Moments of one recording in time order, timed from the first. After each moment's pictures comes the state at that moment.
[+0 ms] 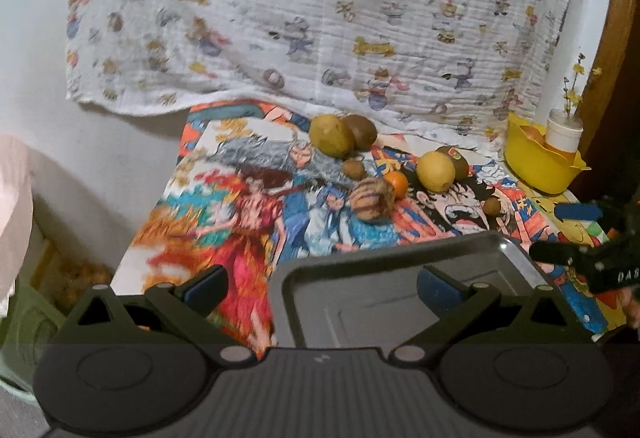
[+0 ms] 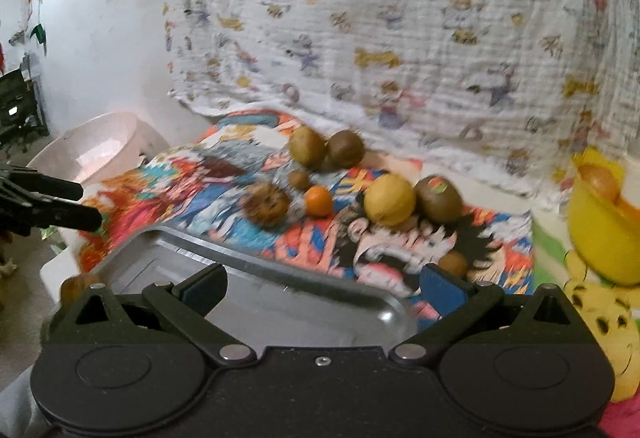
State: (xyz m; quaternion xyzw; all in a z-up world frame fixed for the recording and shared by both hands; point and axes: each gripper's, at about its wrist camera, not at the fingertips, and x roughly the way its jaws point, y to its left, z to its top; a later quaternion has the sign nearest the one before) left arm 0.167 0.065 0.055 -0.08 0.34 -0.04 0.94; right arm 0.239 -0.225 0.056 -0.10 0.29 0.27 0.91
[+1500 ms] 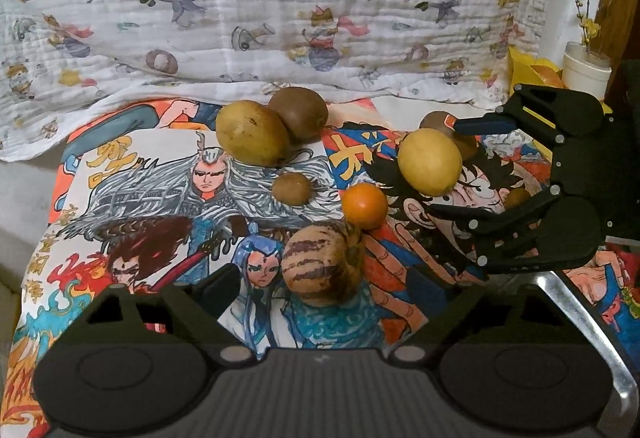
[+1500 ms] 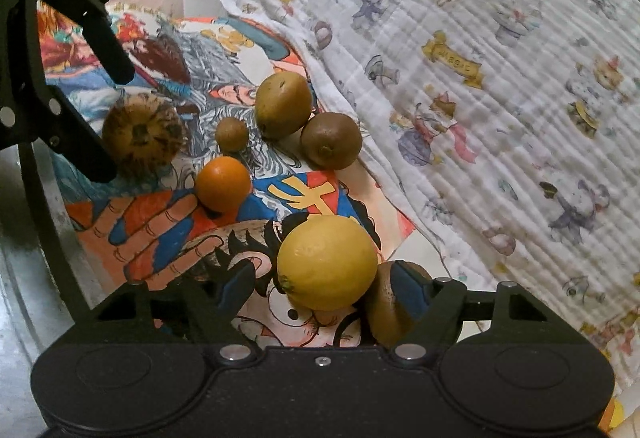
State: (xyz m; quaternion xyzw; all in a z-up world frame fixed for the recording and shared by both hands) left arm 0.323 -0.002 0.009 0.00 0.41 -0.09 0.91; right arm 0.381 -0.172 -0.020 -0.40 0.21 0.31 0.84
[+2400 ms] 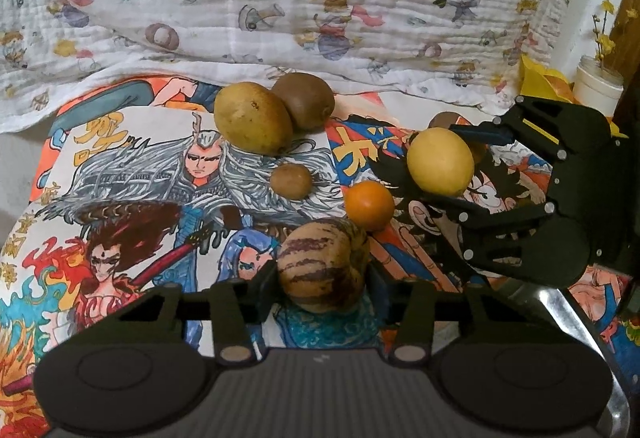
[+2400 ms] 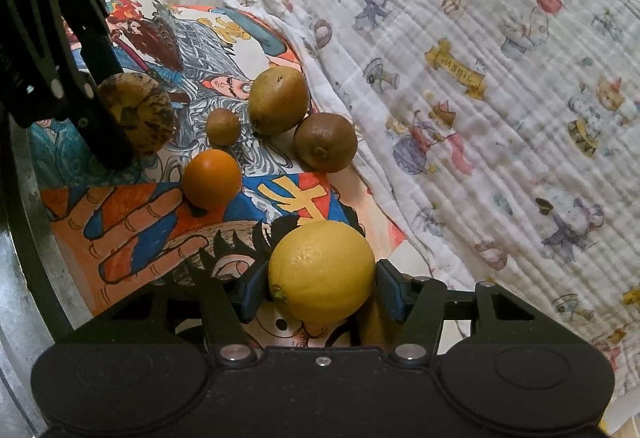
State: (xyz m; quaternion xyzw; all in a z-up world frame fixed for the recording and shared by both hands) left arm 0.336 0.004 -0.003 -0.04 0.42 -0.09 0.90; right arm 0.380 -0.163 -0.035 -0.43 0.18 0.29 0.84
